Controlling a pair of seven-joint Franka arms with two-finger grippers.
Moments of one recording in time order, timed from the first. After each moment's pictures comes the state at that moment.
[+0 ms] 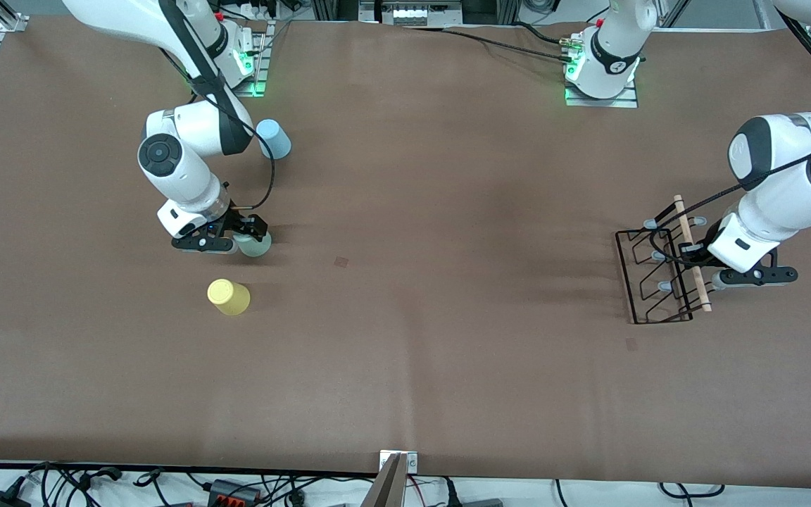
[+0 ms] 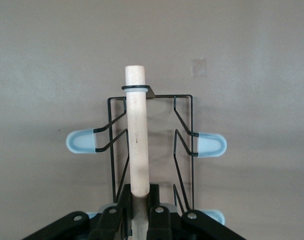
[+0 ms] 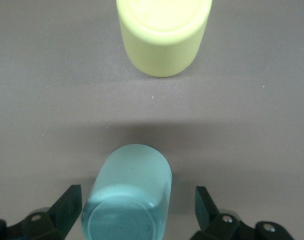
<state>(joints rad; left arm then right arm) 0.13 0.22 -0.04 -2.05 0.07 2.32 -0.01 0.32 0.28 -0.04 -2.32 0.01 2.65 0.32</state>
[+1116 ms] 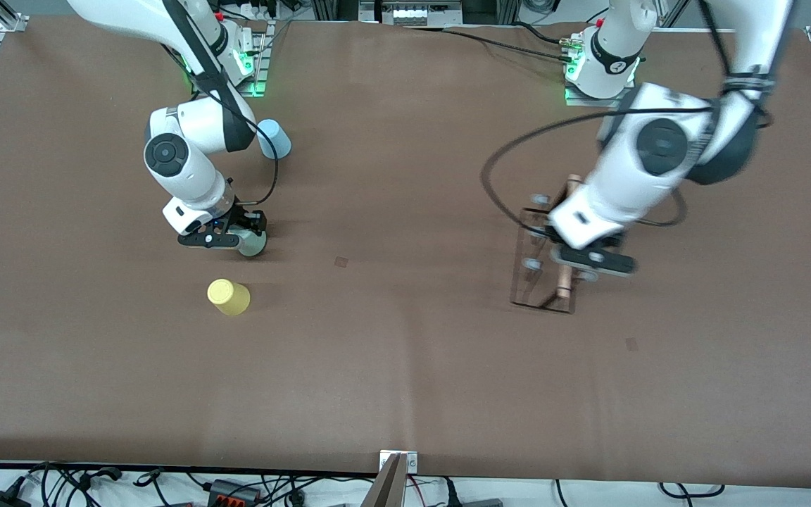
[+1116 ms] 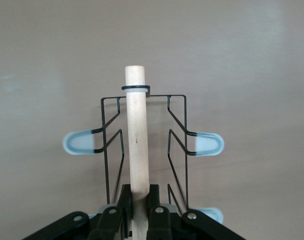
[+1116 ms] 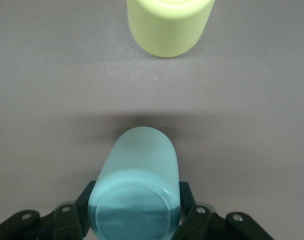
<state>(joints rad) -0.13 0.27 -0.32 -1.83 0.07 2.10 -0.29 0.33 0.23 -0.04 -2.32 0.01 2.53 0.31</state>
